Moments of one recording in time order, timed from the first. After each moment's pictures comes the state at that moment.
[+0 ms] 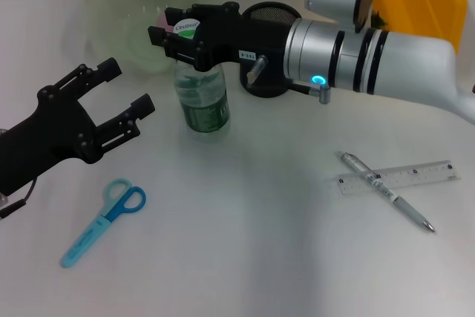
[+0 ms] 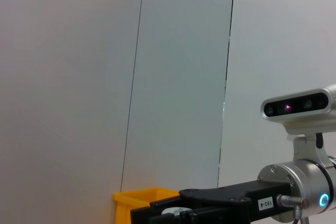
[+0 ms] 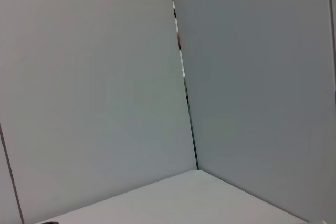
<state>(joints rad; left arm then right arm) -0.27 -2.06 0.91 0.47 1.35 1.63 -0.91 0.83 2.09 -1.81 -0.40 -0.69 -0.90 1.09</state>
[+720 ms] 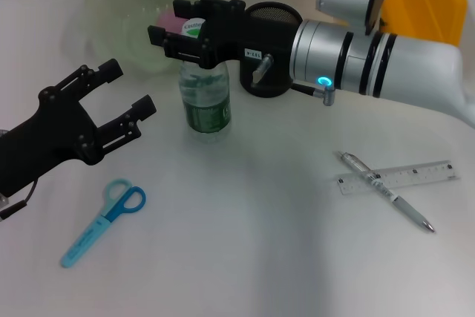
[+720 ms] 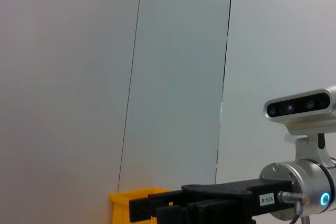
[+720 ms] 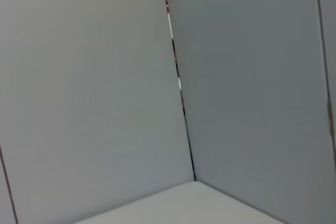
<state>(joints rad) -0.27 -2.06 0.92 0.47 1.35 1.63 -0.91 0.78 2.09 -1.79 -0.44 -0.69 -0.91 1.09</state>
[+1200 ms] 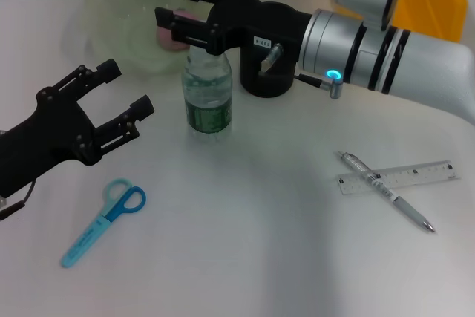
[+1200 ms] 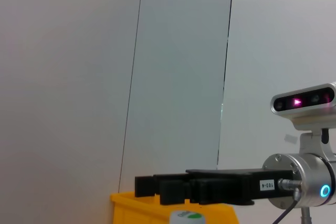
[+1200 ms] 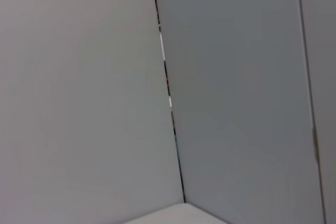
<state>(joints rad) -0.26 -2.06 0.91 0.47 1.35 1.63 -0.92 0.73 2.09 -1.75 -0.51 -0.69 -0.91 1.06</state>
